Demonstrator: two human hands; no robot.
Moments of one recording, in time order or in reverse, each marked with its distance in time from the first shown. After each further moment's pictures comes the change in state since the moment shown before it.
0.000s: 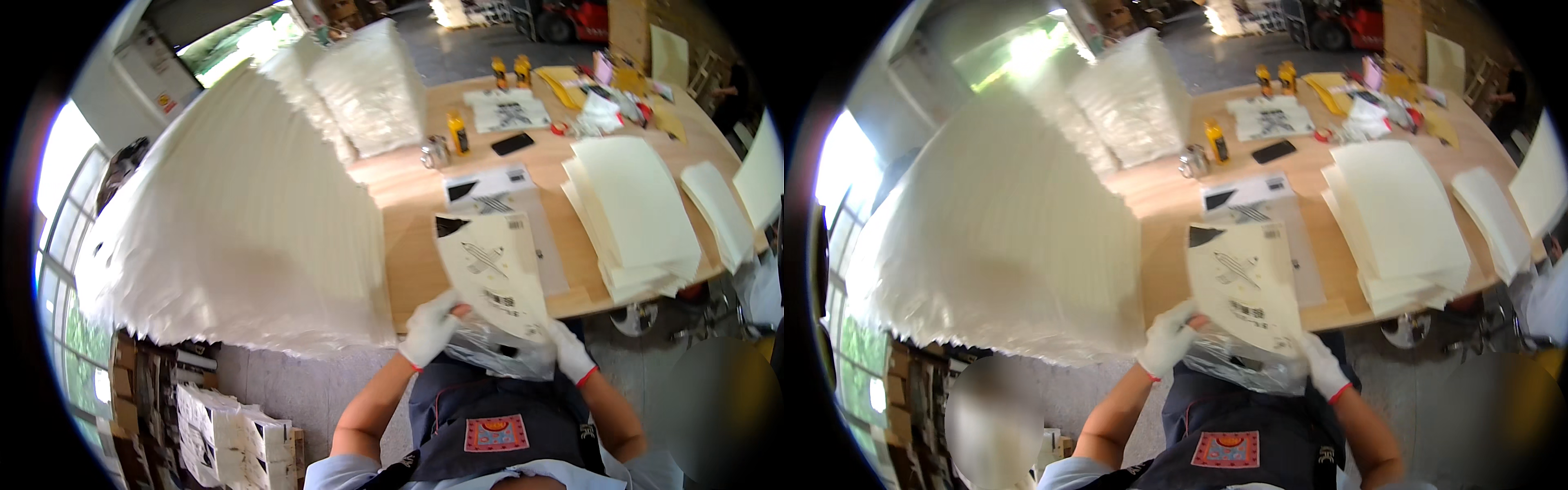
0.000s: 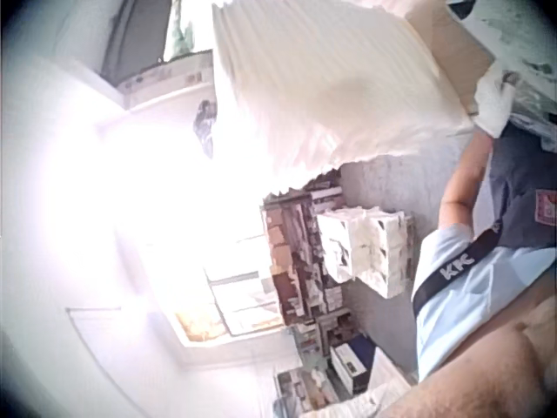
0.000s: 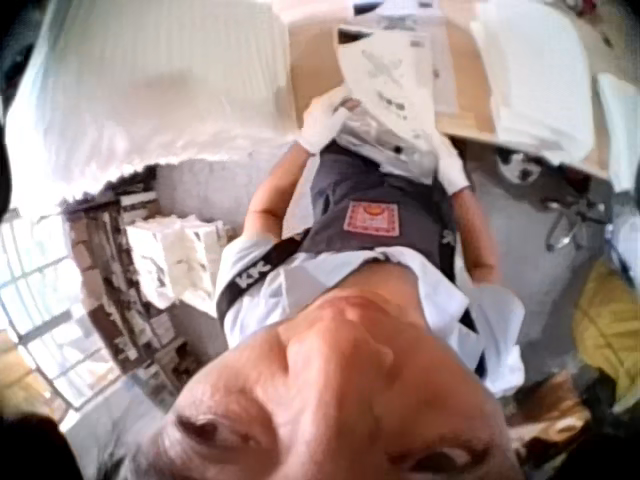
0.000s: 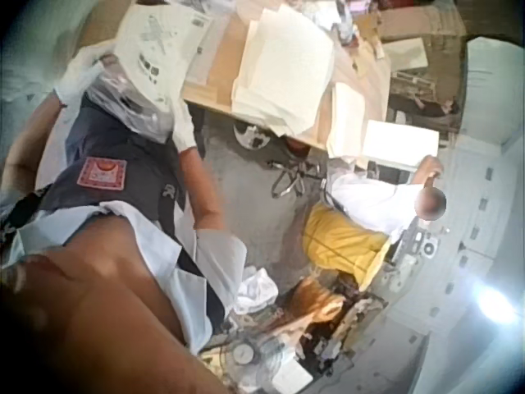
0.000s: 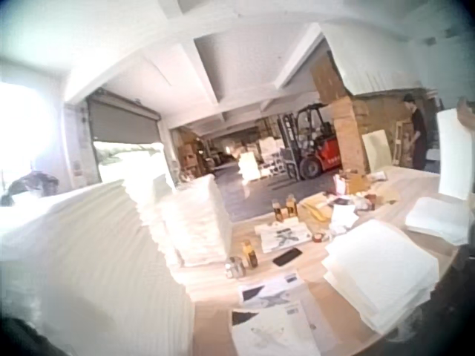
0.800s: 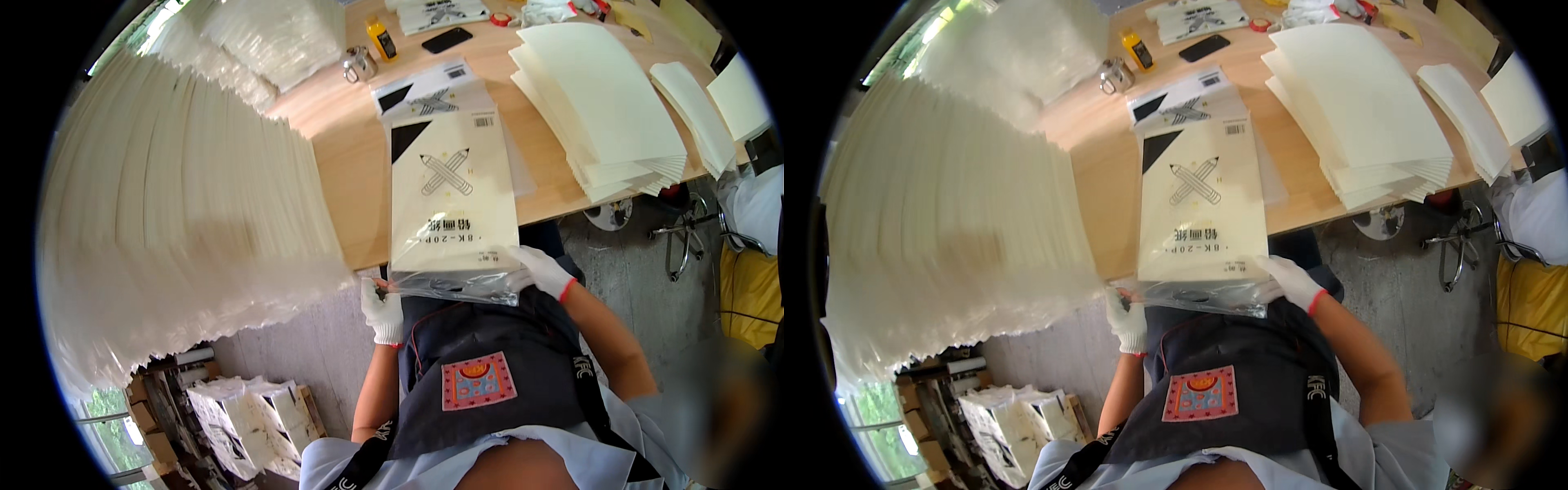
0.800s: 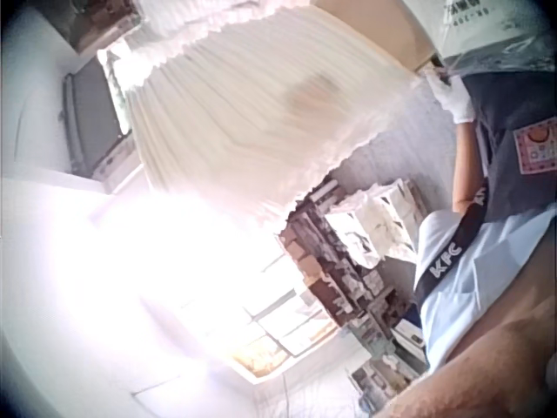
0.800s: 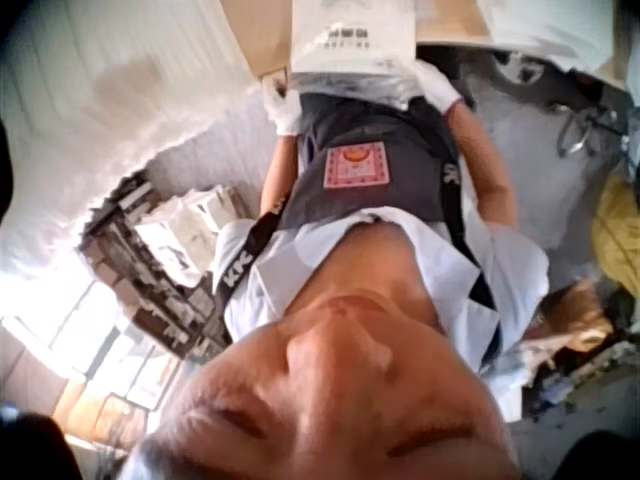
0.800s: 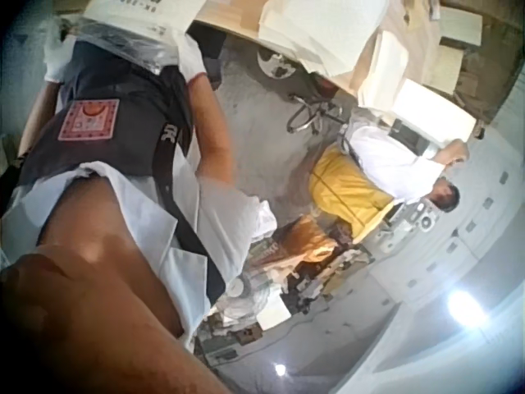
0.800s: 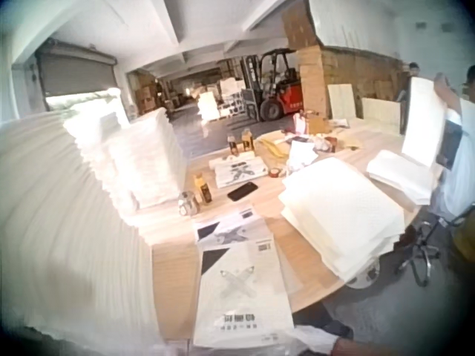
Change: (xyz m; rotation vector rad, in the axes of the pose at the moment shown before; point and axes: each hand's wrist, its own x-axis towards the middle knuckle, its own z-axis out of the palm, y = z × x) left_hand -0.107 -0.140 0.066 -0.025 0.522 -0.339; right_hand -0.004 -0.001 0.007 0.410 -0.154 0.608
